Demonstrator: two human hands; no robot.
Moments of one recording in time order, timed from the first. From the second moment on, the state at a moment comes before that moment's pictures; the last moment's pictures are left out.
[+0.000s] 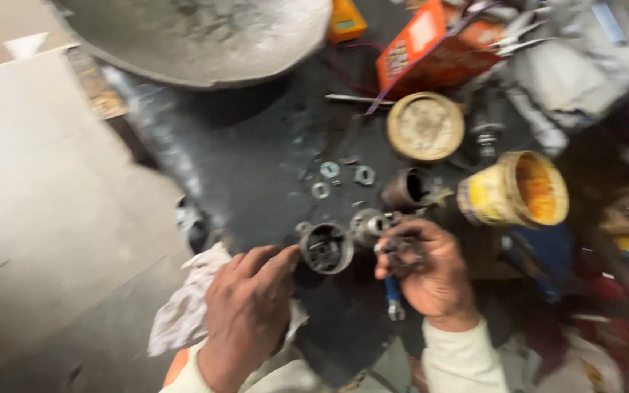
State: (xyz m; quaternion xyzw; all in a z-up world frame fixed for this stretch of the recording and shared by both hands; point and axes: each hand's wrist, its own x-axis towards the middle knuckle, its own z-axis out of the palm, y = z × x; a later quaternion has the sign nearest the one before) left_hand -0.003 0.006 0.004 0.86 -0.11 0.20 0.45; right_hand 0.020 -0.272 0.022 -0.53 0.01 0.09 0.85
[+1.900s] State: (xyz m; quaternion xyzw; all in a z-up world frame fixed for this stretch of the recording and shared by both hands) left_hand 0.000 -0.003 -0.002 0.87 -0.04 0.18 0.45; right_hand 0.033 -0.273 0.029 -0.42 0.12 0.18 0.88
